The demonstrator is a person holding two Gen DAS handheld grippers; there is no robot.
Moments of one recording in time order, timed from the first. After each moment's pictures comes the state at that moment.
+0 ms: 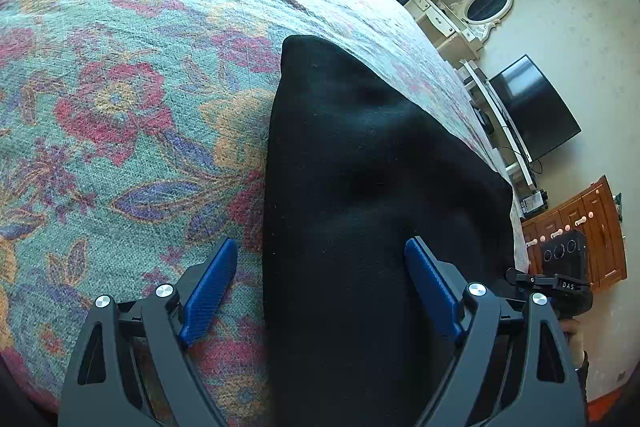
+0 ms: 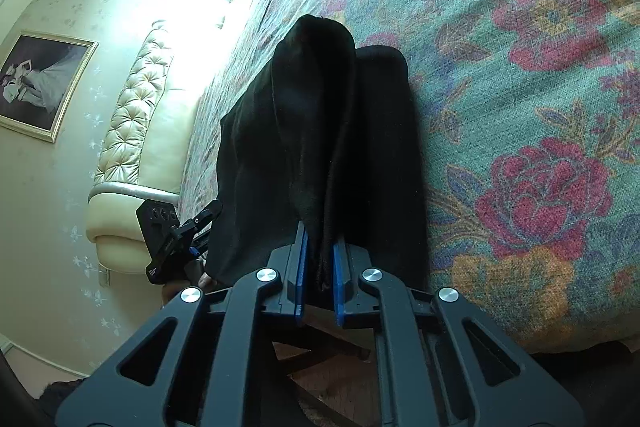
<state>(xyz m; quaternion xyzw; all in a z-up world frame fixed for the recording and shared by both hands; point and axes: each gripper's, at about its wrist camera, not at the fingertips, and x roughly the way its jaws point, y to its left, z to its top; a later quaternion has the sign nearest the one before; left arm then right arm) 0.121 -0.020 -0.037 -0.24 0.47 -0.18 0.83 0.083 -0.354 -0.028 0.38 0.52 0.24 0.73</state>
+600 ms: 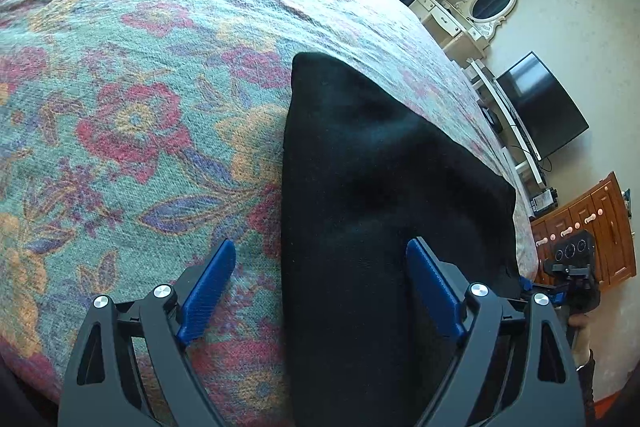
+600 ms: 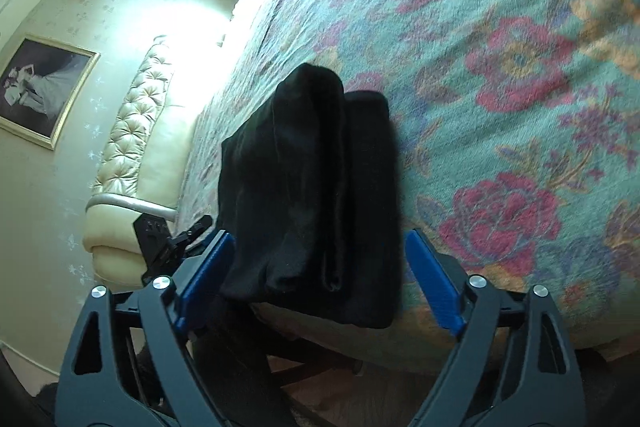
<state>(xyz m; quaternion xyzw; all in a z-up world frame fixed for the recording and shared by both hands) 0.124 -0.015 -0.027 -0.22 0.46 -0.16 0.84 0.087 -0.387 -0.013 0.36 0.49 0.22 0.76</state>
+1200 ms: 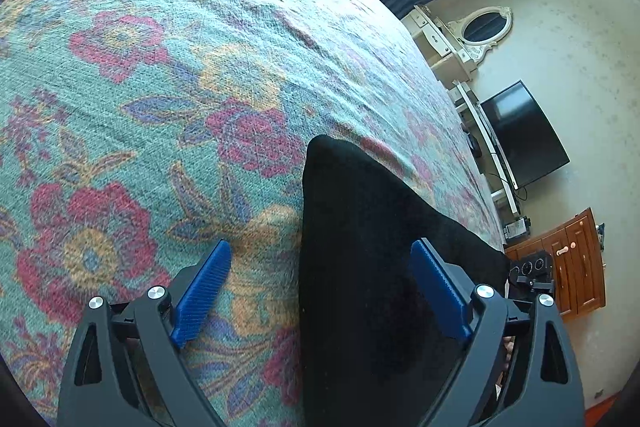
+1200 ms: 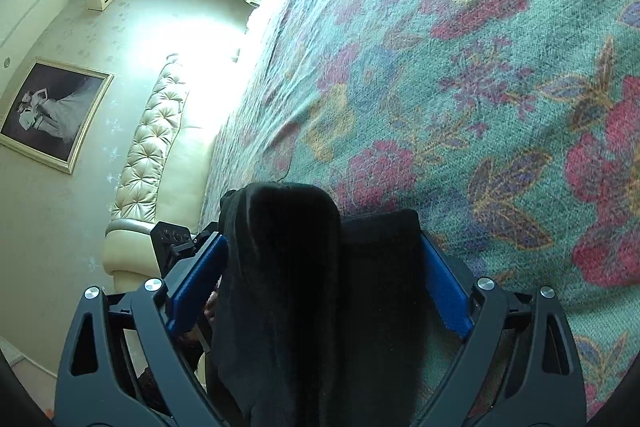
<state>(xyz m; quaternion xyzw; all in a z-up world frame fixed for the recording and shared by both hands) 0.209 -0.002 -0.049 -0.29 0.45 -0.19 0.82 0.187 -0.371 -0.056 0.42 0.47 0.26 0.73</state>
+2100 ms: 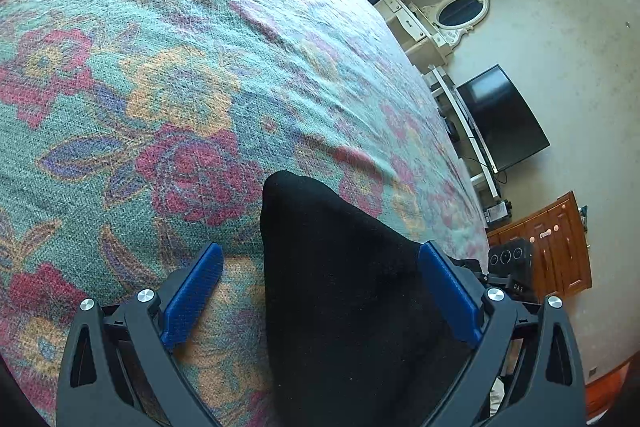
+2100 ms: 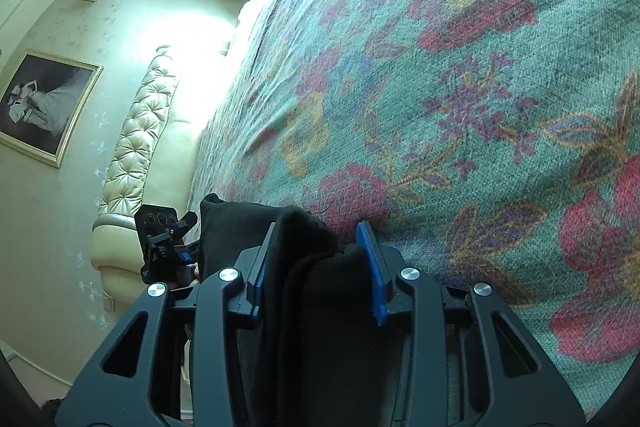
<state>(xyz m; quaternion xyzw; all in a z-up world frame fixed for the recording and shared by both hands) 0.246 -0.014 -0.051 -0.27 0.46 -0.25 0.81 0.205 -0.372 -0.072 0.41 0.48 0.25 0.74</state>
